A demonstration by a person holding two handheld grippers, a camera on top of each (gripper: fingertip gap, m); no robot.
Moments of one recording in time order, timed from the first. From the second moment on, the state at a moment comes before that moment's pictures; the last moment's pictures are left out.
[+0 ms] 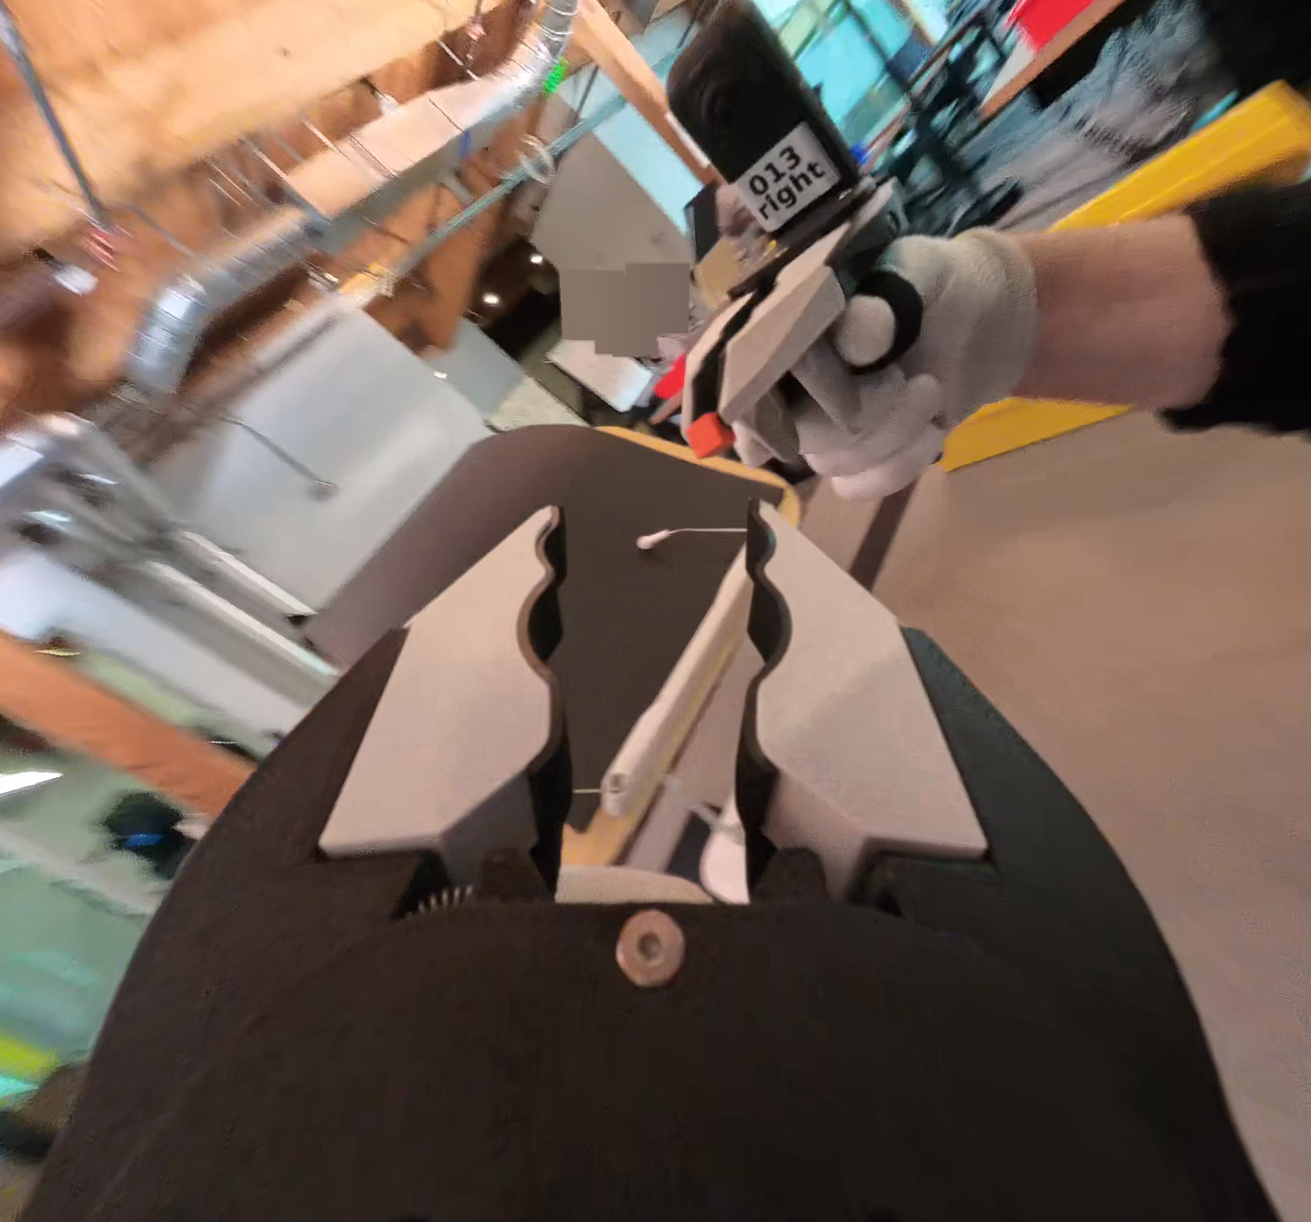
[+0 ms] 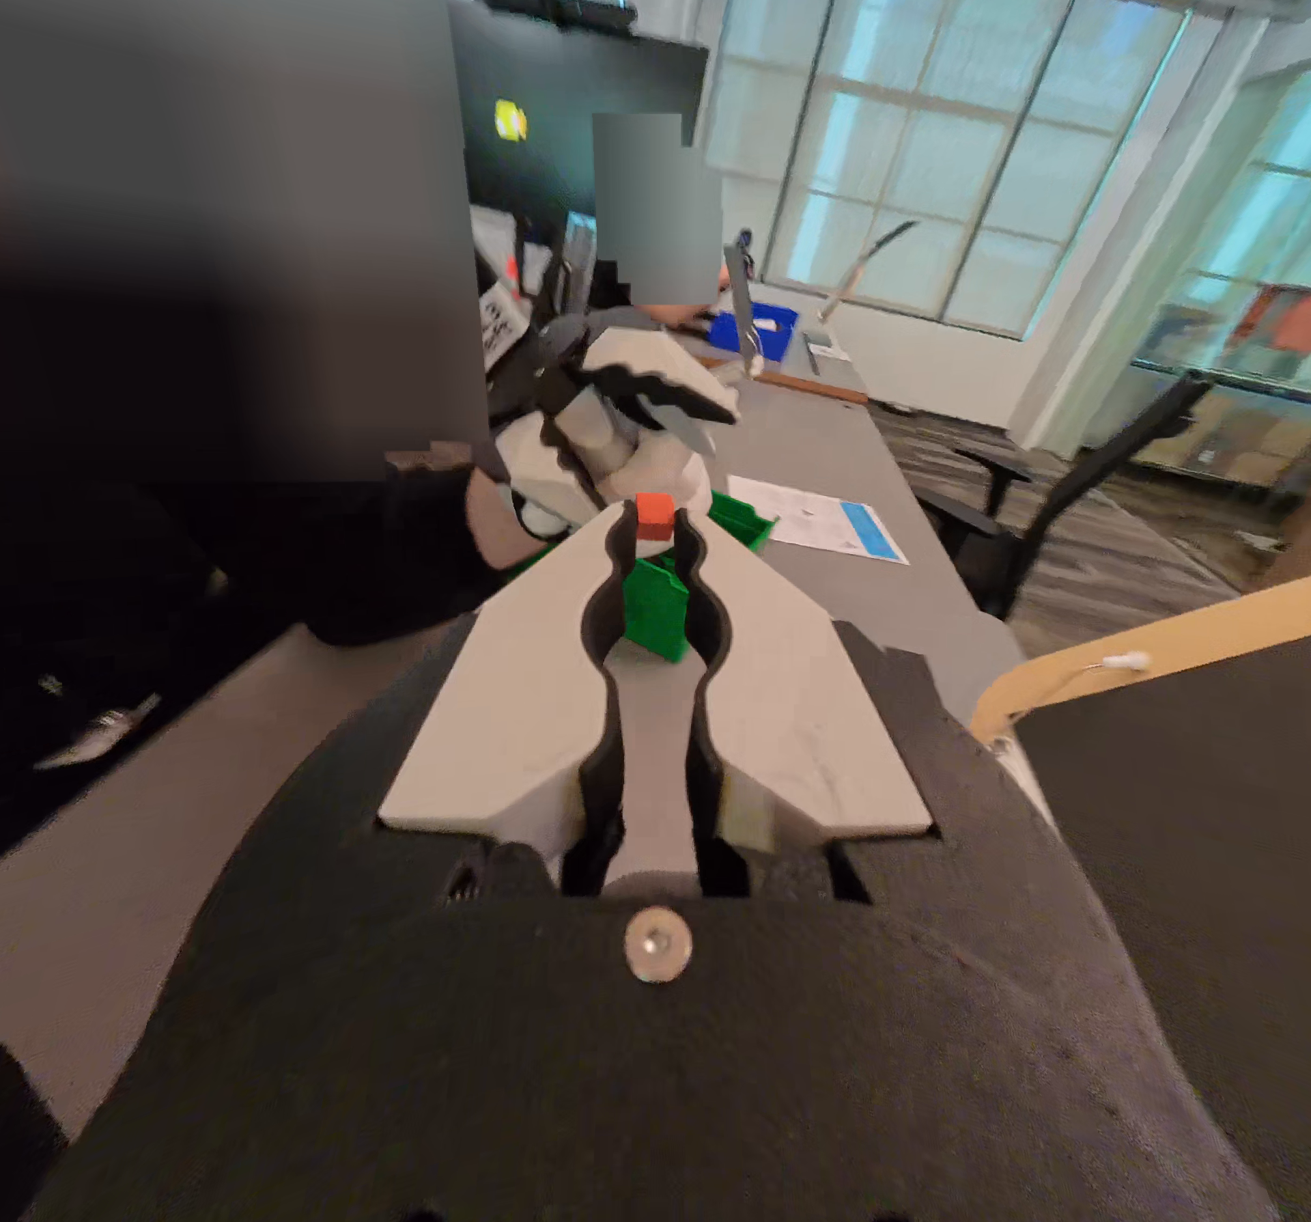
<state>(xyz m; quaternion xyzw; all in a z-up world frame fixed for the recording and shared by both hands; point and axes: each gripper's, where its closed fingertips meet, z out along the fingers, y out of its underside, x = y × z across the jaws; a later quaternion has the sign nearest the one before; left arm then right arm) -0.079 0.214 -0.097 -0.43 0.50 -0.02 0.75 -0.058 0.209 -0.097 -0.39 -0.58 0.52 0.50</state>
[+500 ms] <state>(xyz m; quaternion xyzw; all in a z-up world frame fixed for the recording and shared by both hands) -0.047 0.221 -0.107 -0.33 0.46 0.21 0.80 -0.060 0.212 -0.110 -0.36 -0.53 0.67 0.39</state>
